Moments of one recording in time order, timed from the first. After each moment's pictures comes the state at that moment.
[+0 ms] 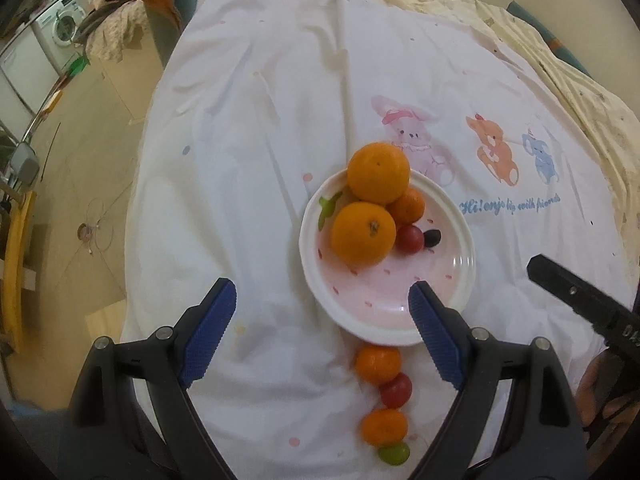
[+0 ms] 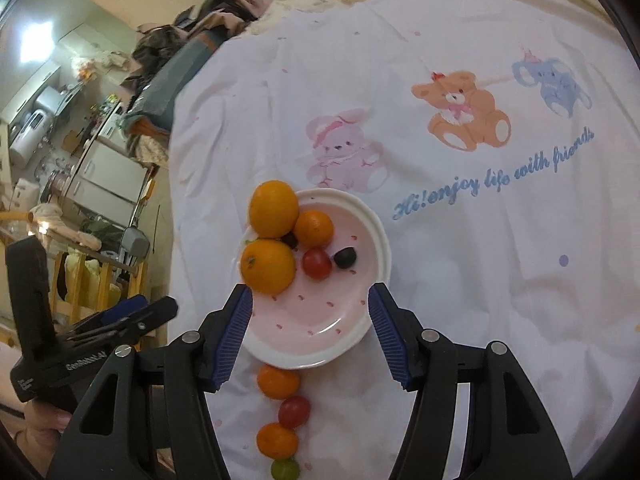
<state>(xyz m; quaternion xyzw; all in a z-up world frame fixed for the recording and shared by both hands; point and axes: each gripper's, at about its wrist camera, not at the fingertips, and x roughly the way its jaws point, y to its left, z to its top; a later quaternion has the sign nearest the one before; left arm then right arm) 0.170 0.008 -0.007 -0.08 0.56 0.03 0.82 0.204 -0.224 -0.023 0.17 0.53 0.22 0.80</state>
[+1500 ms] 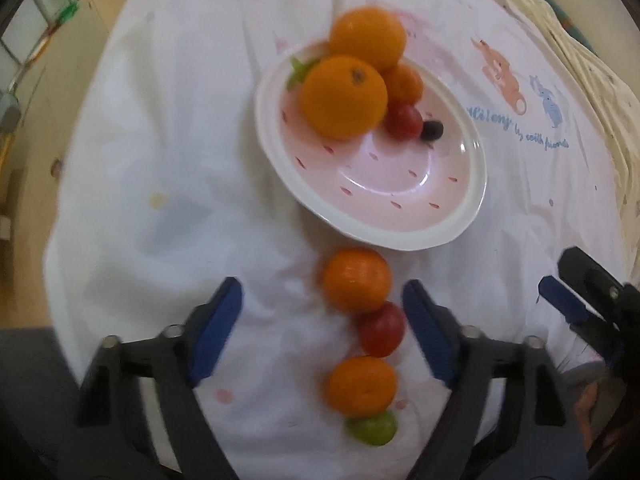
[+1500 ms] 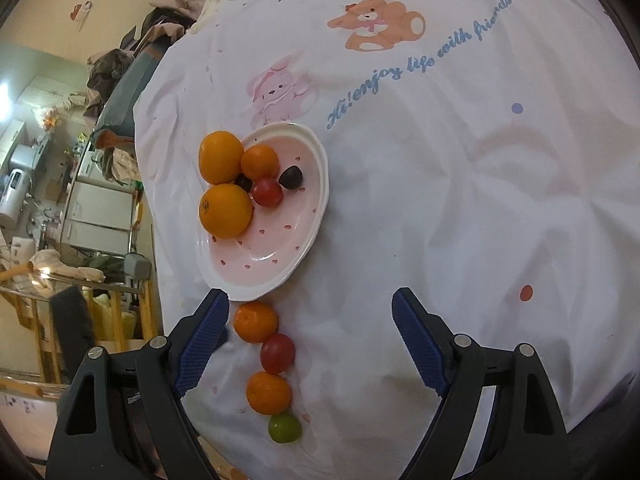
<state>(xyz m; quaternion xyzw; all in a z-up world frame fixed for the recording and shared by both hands) 0.131 -0.027 -0.093 -0.14 0.63 0.02 0.76 0.150 -0.263 -0.077 0.27 0.58 0.15 0.75</state>
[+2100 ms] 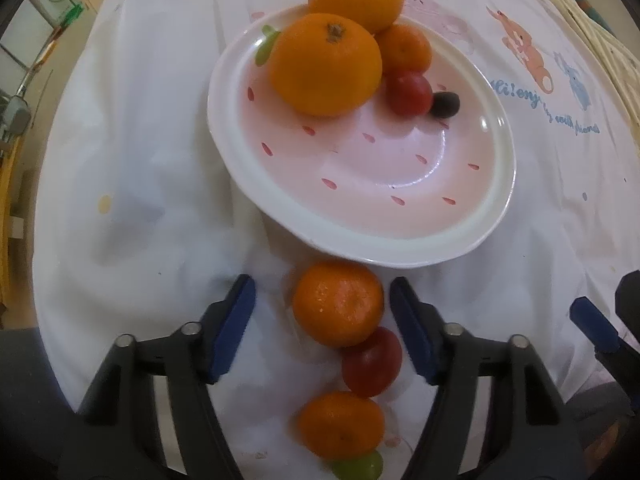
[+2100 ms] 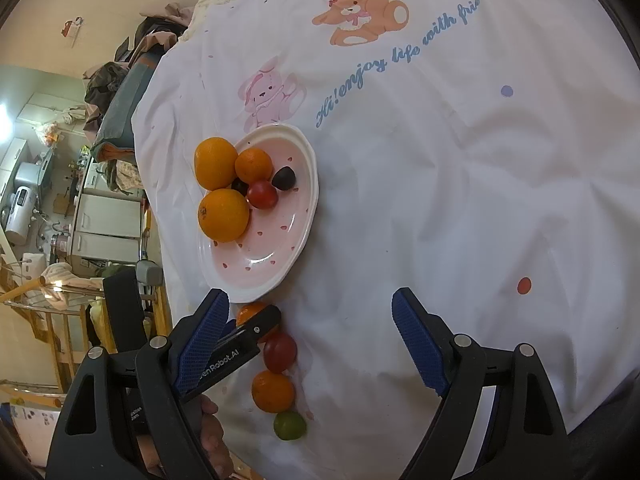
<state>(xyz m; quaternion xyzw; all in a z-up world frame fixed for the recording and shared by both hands) 0.146 -0.059 -0.118 -0.10 0.65 0.05 0.75 0.151 -0.273 -0.083 0.30 0.59 0.15 0.74</state>
